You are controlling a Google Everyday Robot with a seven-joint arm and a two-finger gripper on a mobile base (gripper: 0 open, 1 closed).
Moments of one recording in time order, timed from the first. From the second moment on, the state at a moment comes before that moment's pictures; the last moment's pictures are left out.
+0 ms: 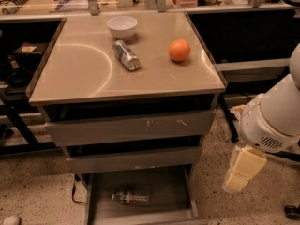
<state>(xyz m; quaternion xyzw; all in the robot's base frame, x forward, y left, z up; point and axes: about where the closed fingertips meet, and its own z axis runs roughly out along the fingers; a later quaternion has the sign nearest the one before) 0.384 -0.187 0.829 -0.57 0.81 0.03 0.14</state>
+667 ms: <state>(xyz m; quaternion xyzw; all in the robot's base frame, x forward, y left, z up) 0.365 -0.153 0.756 -0.57 0.81 0.08 0.12</state>
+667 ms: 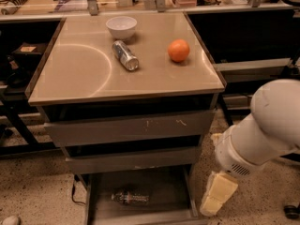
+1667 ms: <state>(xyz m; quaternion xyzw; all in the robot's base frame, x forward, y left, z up) 0.354 -0.129 0.694 -0.55 0.82 0.13 0.12</state>
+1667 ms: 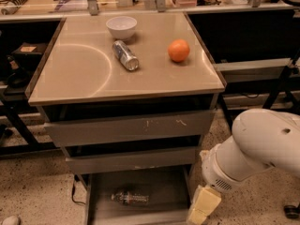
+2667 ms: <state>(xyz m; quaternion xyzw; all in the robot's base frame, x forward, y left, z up) 0.325 -0.082 0.531 -0.47 0.85 0.22 0.07</state>
